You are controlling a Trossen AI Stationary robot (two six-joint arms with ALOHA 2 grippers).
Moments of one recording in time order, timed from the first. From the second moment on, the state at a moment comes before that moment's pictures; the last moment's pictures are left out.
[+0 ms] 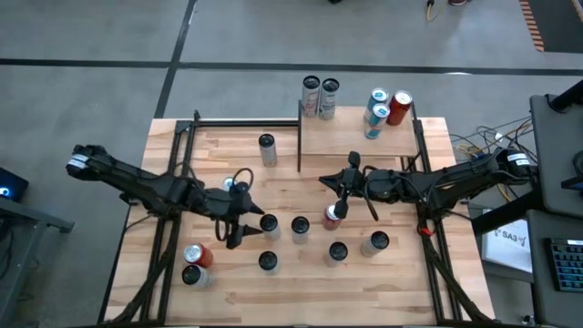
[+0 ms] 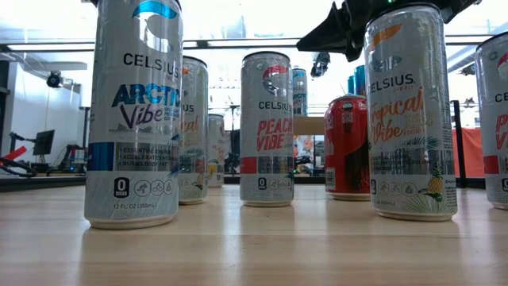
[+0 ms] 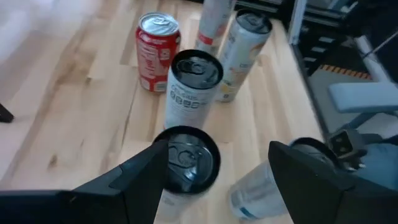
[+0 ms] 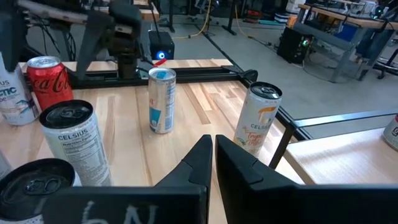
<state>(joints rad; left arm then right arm) -0.29 1.14 0.85 -0.30 -0.13 -0.35 0.10 1.21 0.70 0.28 0.39 0.00</state>
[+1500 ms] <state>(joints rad) -0.34 1.26 0.91 -0.36 -0.30 0.00 0.10 1.21 0.70 0.27 0.39 0.03</state>
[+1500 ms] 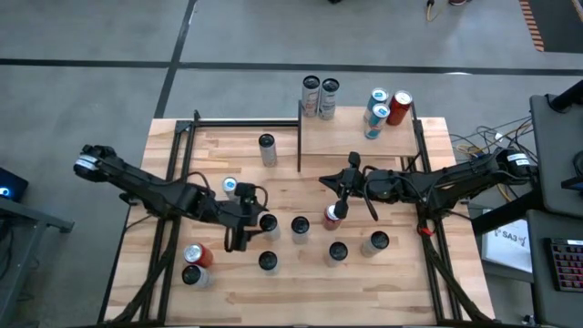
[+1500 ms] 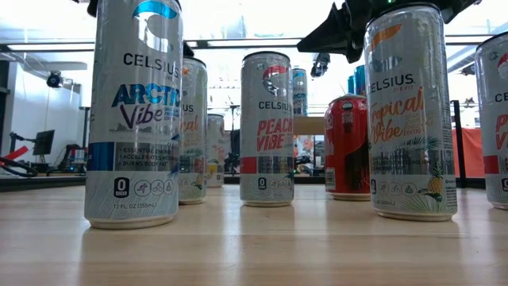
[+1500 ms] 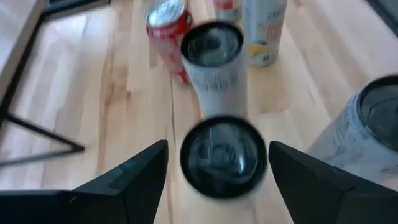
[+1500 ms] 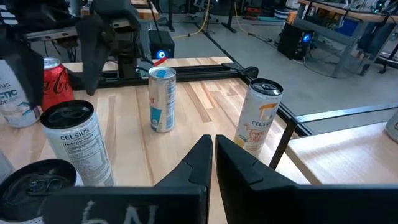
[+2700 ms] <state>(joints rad) -0.27 1.26 0.76 -0.15 -0.17 -0.12 0.10 1.21 0.70 0.27 0.39 0.04</state>
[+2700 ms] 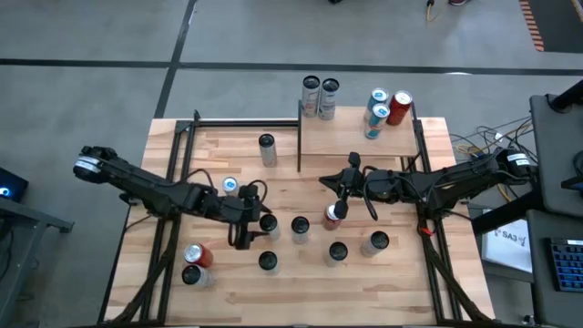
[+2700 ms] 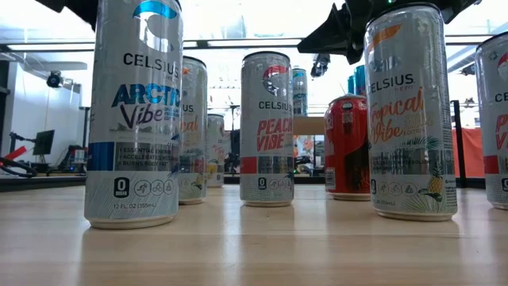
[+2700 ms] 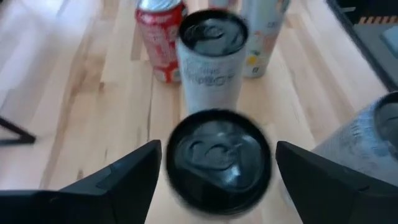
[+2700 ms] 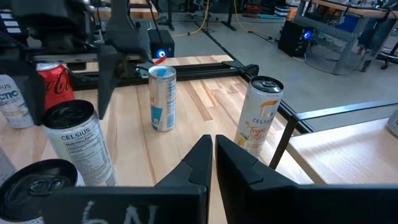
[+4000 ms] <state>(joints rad) -0.23 1.32 0.70 0.00 -0.11 -0.17 0.10 1.21 0.70 0.27 0.39 0.04</state>
